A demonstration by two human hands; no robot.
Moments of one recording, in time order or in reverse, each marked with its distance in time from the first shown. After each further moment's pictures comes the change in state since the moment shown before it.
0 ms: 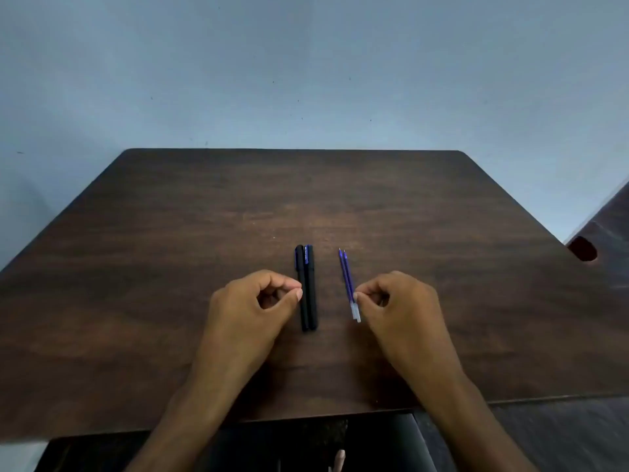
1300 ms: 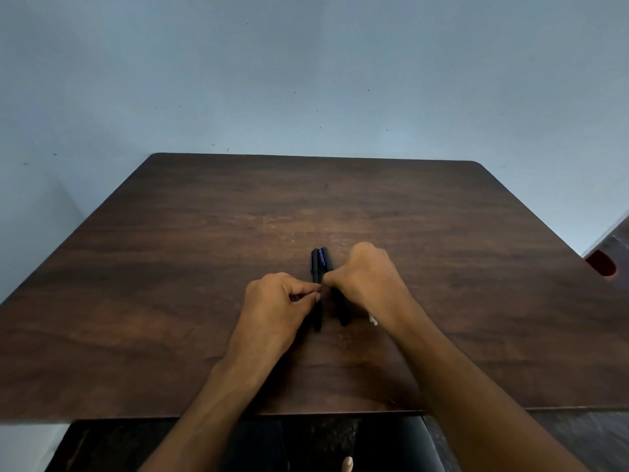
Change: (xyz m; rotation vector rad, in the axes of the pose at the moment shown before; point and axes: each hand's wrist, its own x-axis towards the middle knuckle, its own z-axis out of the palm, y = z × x) left_hand 0.018 -0.003 0.007 0.067 -0.072 -0.032; right_hand 0.073 -0.057 0.034 -0.109 -0.332 0.306
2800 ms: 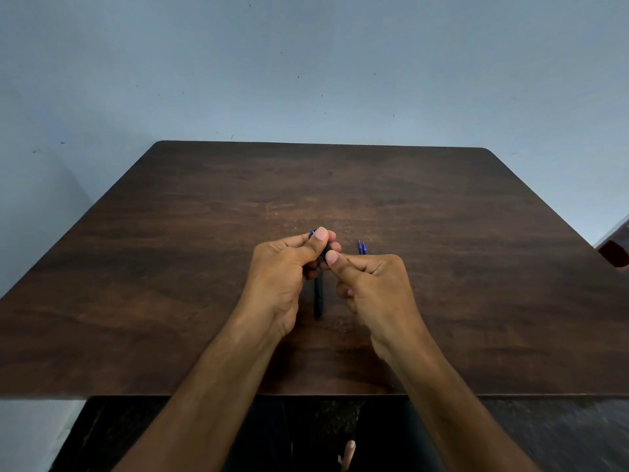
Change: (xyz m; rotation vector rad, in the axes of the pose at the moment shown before) left_hand 0.011 0.032 0.002 -0.901 -0.011 -0.324; right_hand -0.065 0.028 0.010 0.942 0.009 -0.317
